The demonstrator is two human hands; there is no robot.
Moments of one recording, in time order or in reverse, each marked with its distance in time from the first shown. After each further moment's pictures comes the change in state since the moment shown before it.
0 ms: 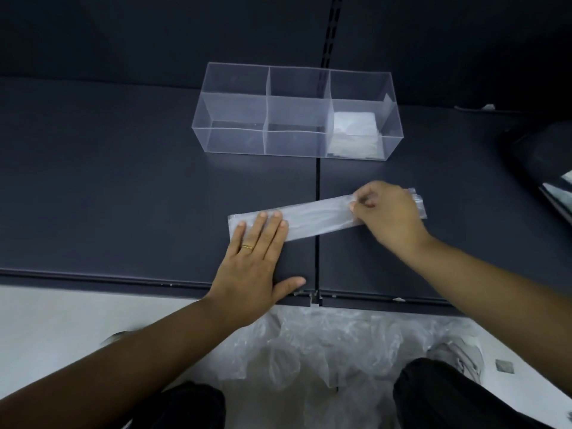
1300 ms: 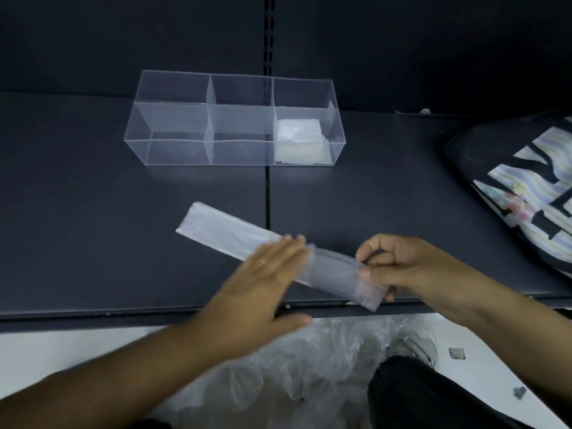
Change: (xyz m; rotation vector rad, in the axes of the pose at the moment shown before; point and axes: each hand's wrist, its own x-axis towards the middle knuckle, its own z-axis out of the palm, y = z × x) left_hand 0.017 0.056 -0.035 -0.428 0.017 0.375; right_hand -0.079 0.034 -0.090 0.573 -0.541 0.249
